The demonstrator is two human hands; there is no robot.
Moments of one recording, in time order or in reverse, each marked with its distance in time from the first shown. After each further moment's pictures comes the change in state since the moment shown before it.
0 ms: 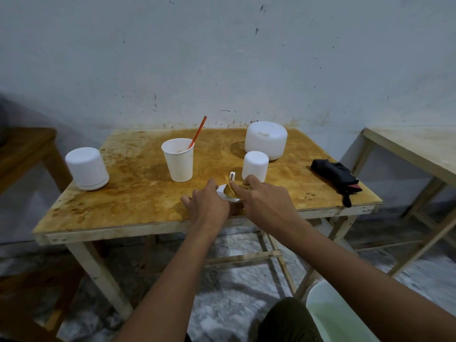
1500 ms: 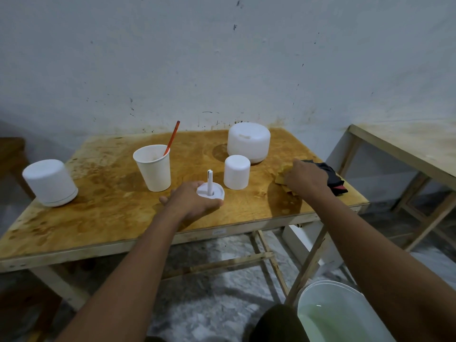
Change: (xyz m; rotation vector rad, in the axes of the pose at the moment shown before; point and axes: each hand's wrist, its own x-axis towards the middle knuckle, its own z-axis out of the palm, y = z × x) left_hand 0.057 -0.004 0.006 -0.008 -0.369 0.000; right_hand 0.017 0.153 0.028 0.031 -0.439 0.837
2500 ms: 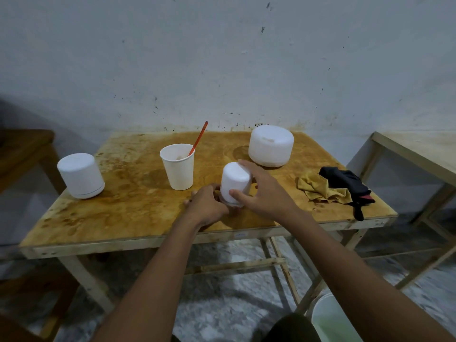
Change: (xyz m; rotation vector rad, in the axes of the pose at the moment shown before) left_hand 0.008 -0.024 0.005 -0.219 -0.081 -0.037; right_hand -0.066 -0.098 0.021 0.719 -0.018 -0.683
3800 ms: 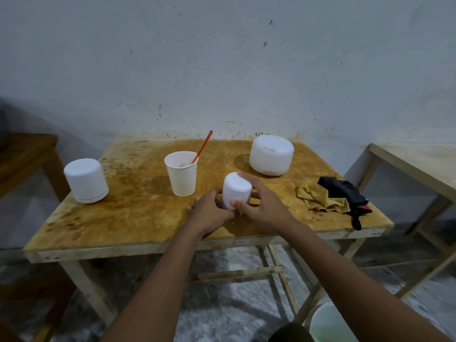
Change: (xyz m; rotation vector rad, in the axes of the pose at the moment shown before) left_hand -0.008 0.003 0.001 -0.019 0.081 0.098; right_hand -0.007 0.000 0.005 0.203 -0.049 0.059
